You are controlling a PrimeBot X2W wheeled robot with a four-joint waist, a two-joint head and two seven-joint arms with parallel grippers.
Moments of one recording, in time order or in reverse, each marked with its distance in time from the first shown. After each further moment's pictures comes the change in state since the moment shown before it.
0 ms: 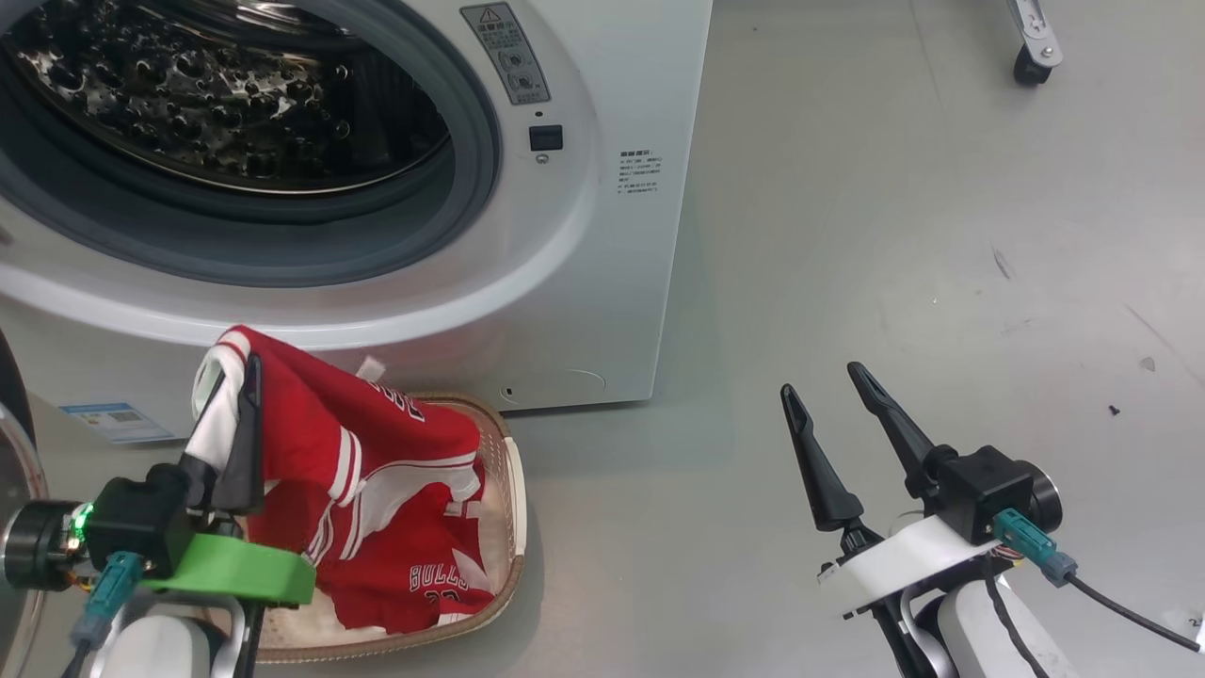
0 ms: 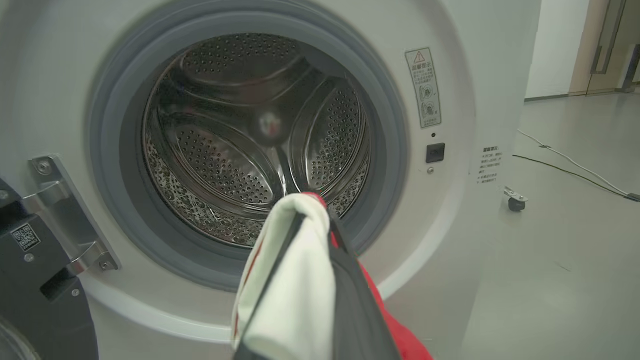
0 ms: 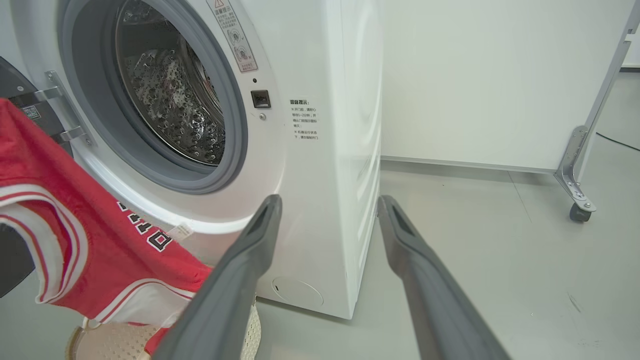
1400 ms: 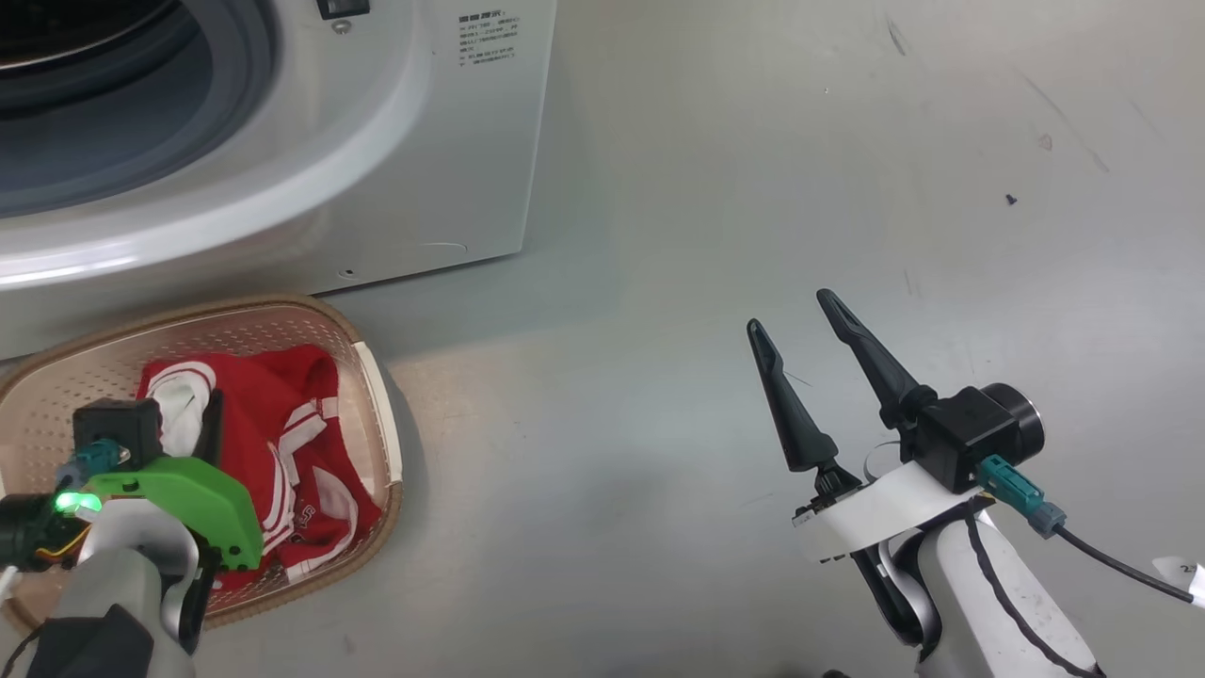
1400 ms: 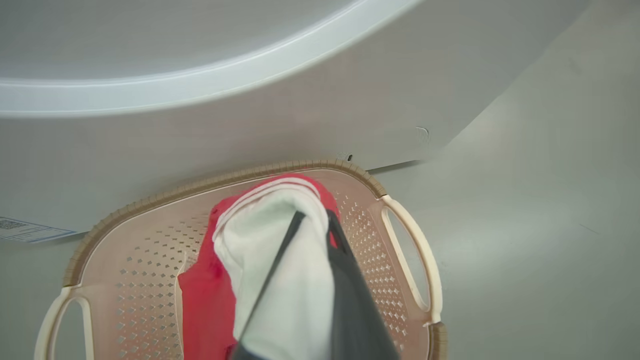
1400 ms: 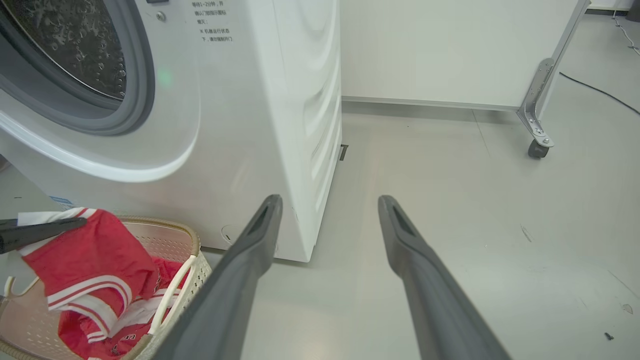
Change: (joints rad) left arm -0.271 0.074 -0.015 0.562 -0.094 -0.026 0.200; right arm -0.107 0.006 0.042 -0.028 -0.025 0.007 0.000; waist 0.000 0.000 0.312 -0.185
